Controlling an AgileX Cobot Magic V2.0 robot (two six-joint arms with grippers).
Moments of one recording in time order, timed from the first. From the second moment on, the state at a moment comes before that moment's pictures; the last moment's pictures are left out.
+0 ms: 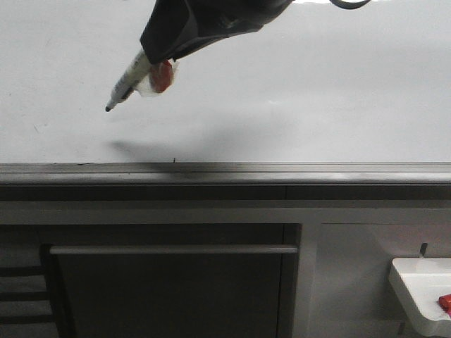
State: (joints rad) left arm -0.23 0.49 -0.35 0.27 -0.03 -0.13; right arm 0.77 1.42 -1.03 0.34 0.20 -0.43
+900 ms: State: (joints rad) left arm -0.23 0.49 -0.35 0.27 -0.04 -0.13; right arm 0.75 1.53 -1.16 0.31 0.23 -0.43
